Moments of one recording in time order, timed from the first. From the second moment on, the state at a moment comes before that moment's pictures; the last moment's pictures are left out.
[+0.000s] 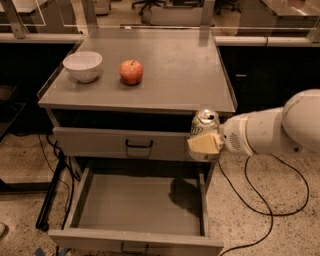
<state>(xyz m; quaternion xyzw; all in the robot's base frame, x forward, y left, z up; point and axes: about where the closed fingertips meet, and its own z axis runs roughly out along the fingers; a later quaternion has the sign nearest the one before) 0.507 -0.122 0.823 -0.27 0.87 0.18 0.36</state>
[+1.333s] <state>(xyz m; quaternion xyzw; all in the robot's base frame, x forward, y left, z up) 0.478 -0.108 0.722 -0.22 0.90 0.18 0.35</state>
